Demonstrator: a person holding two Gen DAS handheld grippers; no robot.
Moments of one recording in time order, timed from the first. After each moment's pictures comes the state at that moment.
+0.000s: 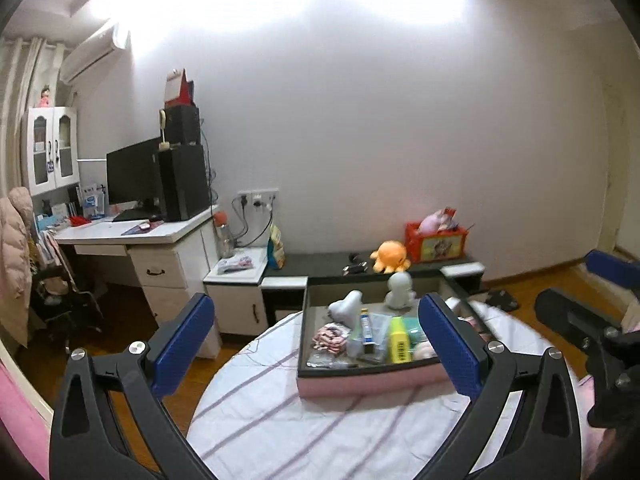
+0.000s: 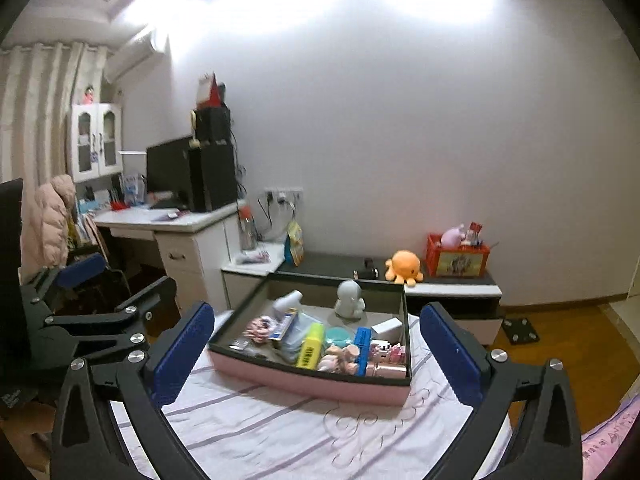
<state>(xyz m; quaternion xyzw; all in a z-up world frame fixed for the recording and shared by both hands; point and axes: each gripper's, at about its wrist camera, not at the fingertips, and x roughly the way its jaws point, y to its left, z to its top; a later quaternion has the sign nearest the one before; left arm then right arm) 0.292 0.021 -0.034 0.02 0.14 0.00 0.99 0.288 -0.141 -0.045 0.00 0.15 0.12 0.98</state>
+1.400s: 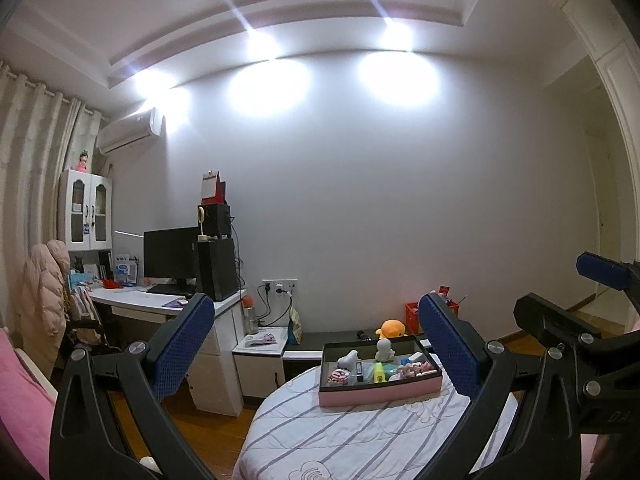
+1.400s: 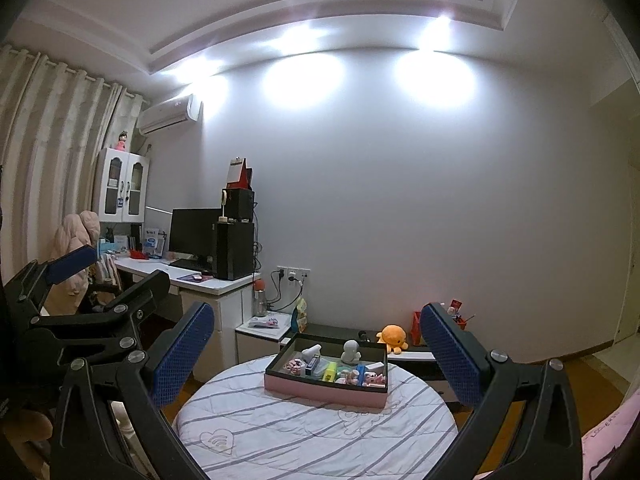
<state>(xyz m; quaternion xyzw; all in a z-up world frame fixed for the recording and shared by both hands) 0.044 0.016 0.056 0.04 -0.02 0.03 1.00 0.056 -0.134 0.024 -0.02 0.00 0.11 0.99</state>
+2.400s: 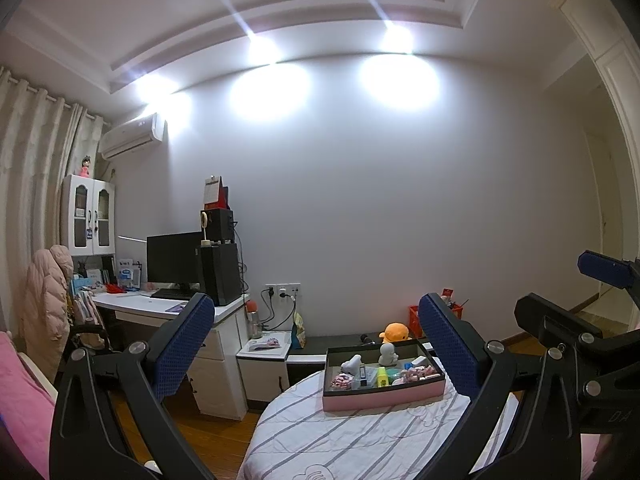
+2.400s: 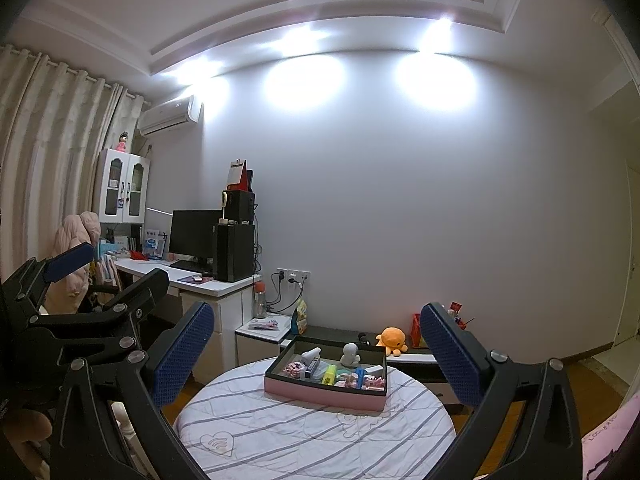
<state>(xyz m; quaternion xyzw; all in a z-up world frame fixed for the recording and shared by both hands) 0.045 0.007 0.060 0.04 -0.03 0.03 1.00 0.048 -0.136 0.028 -0.02 0.00 0.11 0.99</state>
